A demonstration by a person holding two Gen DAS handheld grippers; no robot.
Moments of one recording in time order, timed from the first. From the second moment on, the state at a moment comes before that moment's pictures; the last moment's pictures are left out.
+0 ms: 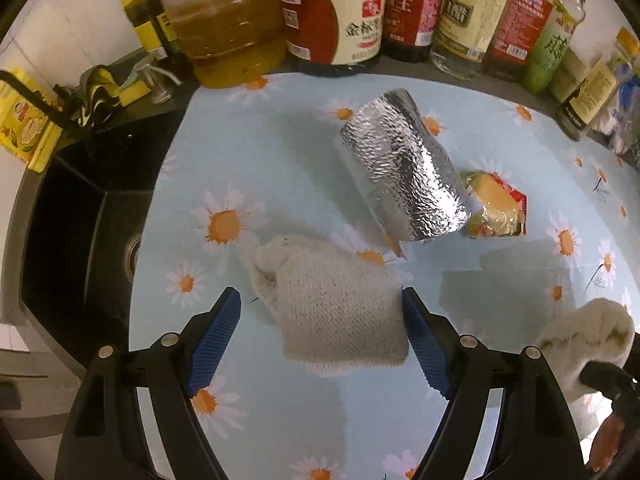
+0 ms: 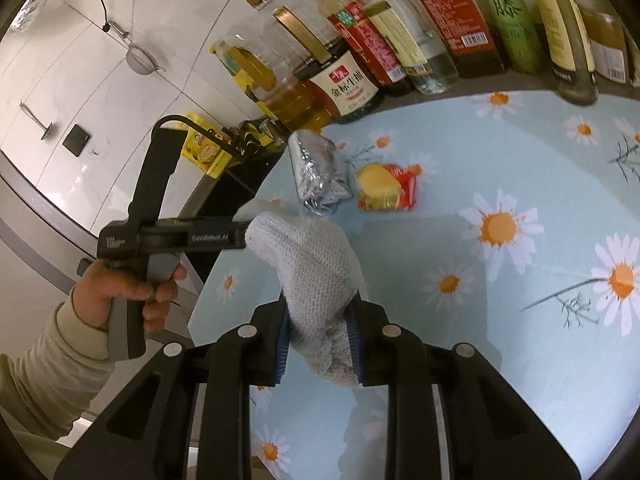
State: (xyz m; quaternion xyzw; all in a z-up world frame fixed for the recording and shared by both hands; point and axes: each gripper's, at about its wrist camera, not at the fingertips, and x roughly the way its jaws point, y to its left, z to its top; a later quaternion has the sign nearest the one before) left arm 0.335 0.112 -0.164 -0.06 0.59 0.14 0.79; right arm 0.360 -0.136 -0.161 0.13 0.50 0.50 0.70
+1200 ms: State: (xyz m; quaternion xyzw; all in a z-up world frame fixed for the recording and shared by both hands) left arm 0.235 0.103 -0.109 -0.11 0.50 0.02 0.86; right arm 0.296 -0.133 -0.143 0.12 0.52 0.39 0.75
